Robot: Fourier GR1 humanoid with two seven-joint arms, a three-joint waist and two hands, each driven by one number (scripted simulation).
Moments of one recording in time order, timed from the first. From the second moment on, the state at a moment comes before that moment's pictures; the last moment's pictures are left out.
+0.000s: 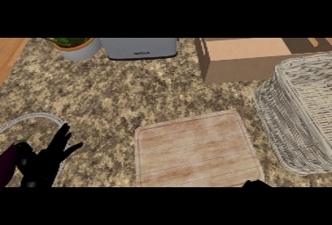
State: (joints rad) left arm 0.18 0.30 -0.04 -1.51 0.20 0.08 0.20; right arm 0.30 -0.45 0.72 -2.36 0.92 -0.28 0.59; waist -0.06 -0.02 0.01
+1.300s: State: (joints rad) left arm 0.16 0.29 -0.06 -1.53 0.18 0.09 0.23; right arm -0.07 -0.50 0.06 -2.31 0.71 -0.09 0.82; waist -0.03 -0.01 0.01
